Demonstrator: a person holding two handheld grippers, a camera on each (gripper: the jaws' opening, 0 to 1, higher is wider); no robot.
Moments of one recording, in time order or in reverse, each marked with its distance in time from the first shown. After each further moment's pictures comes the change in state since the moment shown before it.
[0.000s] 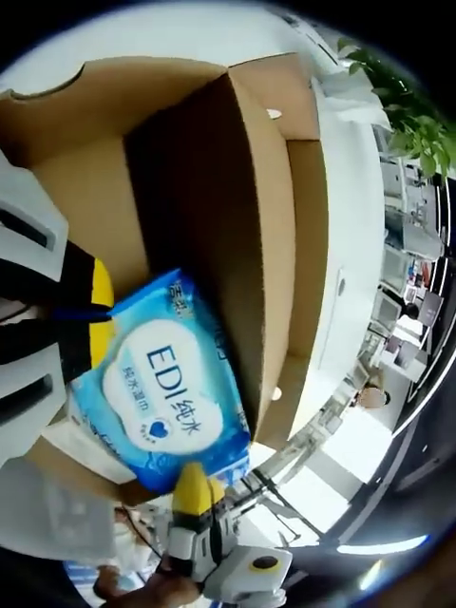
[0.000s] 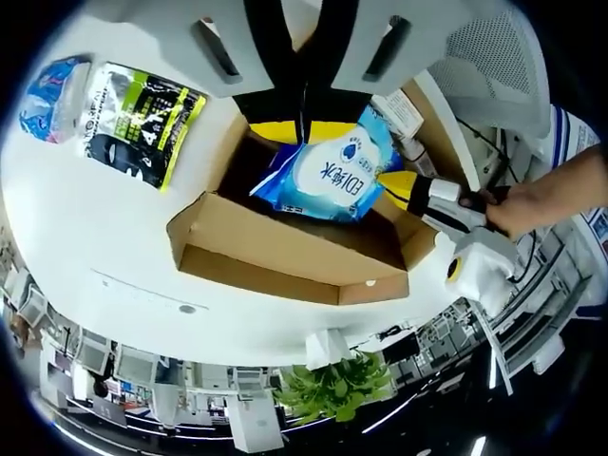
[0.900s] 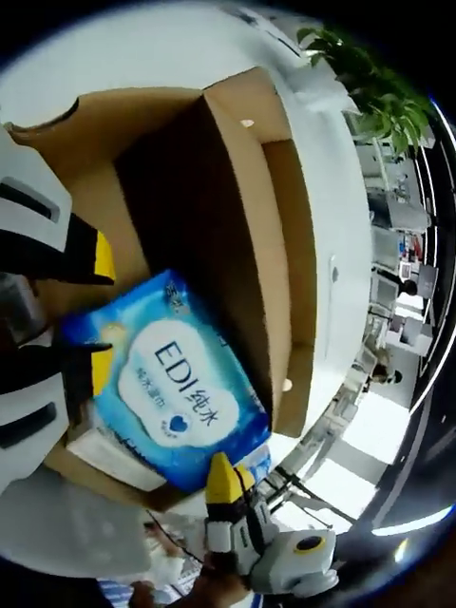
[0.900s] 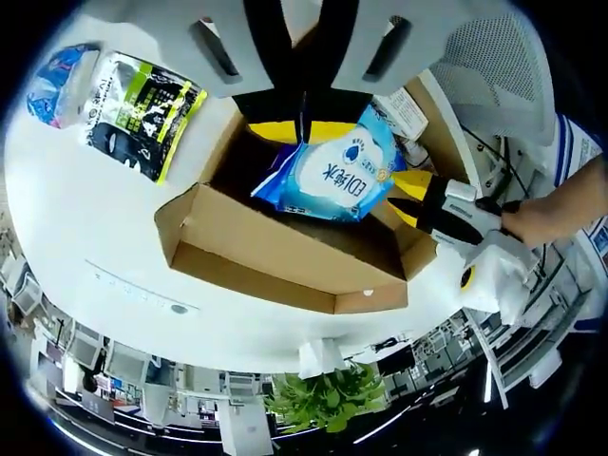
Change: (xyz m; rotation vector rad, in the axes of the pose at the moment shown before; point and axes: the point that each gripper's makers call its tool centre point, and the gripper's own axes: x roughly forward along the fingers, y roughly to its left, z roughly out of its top) left arm -0.003 0.009 -0.007 0.110 0.018 0.031; right arm 0.011 0.004 -0.002 -0.057 0.051 -0.006
